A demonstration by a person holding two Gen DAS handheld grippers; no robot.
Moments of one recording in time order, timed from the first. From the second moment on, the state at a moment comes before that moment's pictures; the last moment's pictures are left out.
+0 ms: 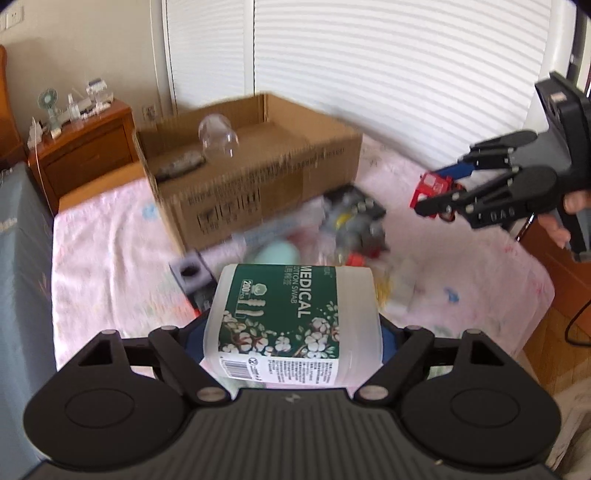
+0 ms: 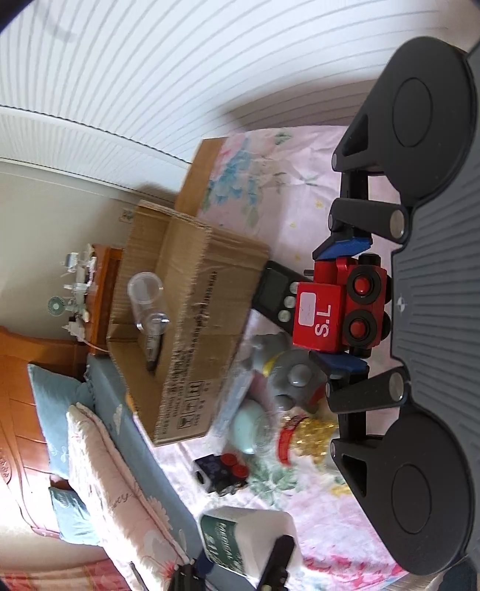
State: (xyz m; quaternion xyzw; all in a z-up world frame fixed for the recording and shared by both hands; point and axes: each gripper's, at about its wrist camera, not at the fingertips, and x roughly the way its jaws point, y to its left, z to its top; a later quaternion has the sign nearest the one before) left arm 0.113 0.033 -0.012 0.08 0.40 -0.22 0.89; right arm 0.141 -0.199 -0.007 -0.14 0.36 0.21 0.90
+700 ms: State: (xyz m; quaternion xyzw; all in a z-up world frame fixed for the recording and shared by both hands) left arm 0.256 0.024 0.012 0.09 0.33 -0.13 0.93; right arm 0.195 -0.166 0.049 -0.15 0.32 0.23 0.91
